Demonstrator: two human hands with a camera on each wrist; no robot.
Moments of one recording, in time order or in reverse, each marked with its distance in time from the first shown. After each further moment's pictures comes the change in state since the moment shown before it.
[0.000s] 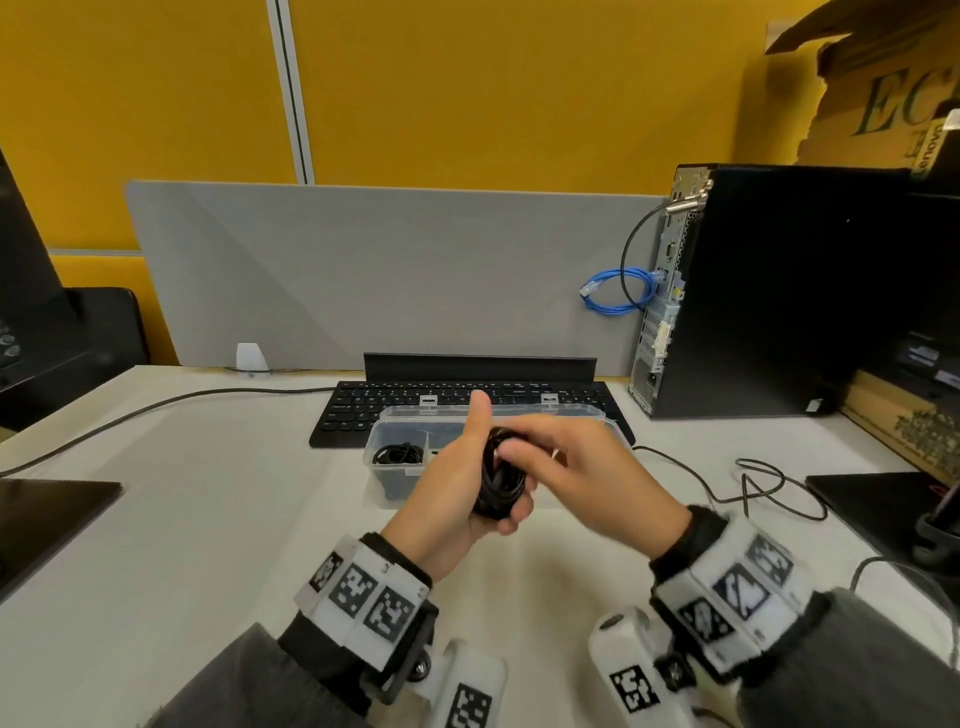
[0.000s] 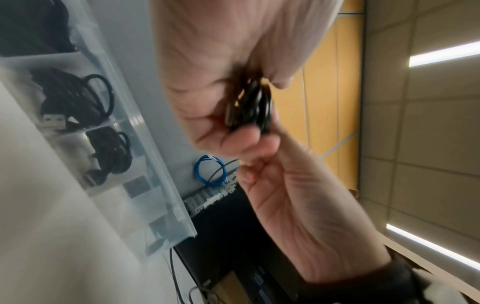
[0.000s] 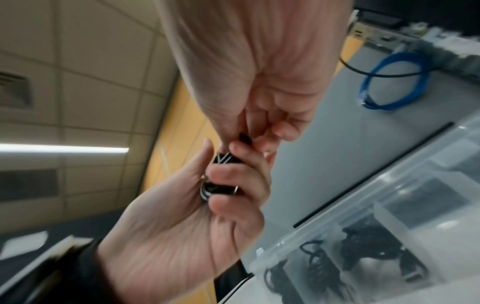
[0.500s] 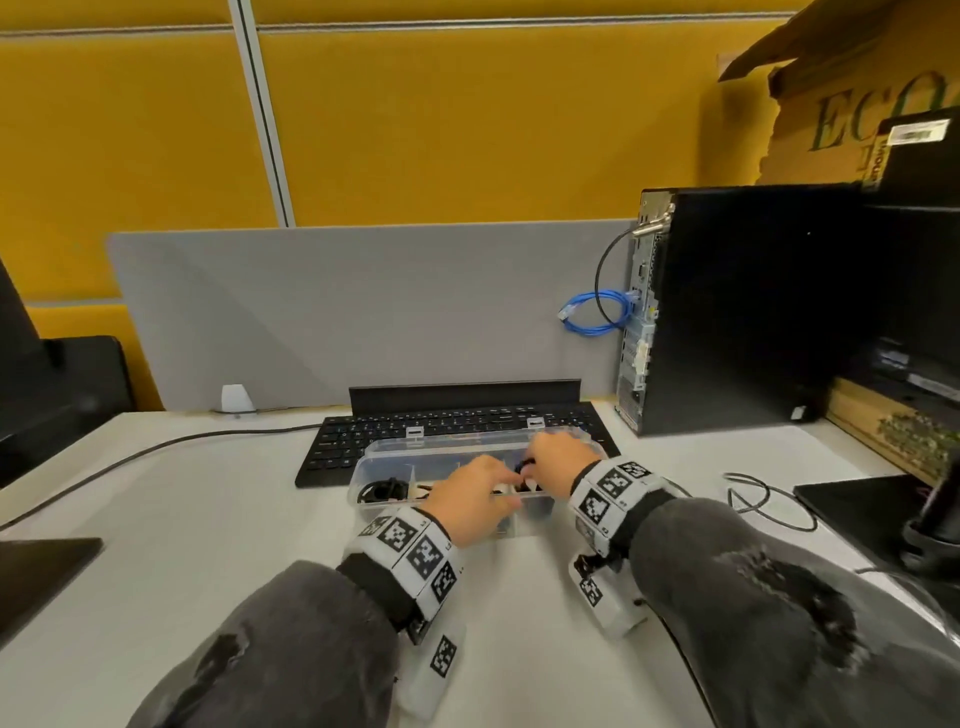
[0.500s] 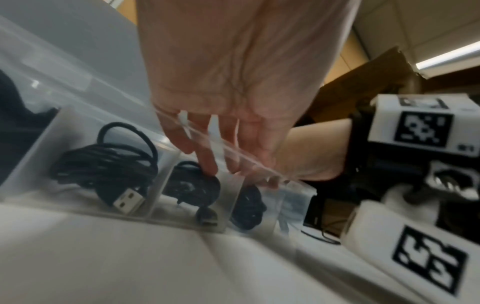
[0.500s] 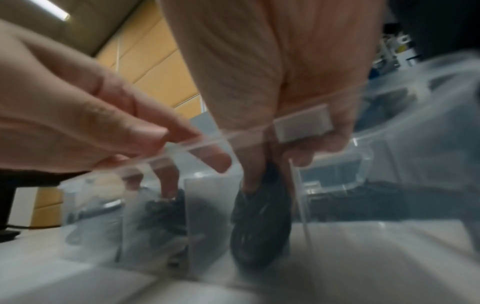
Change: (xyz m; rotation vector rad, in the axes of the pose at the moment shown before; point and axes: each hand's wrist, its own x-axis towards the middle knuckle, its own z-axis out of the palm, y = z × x) left_hand 0.072 -0.022 -0.018 1.273 -0.063 -0.048; right_hand 0.082 0.119 0.011 -0.660 -0.205 0.481
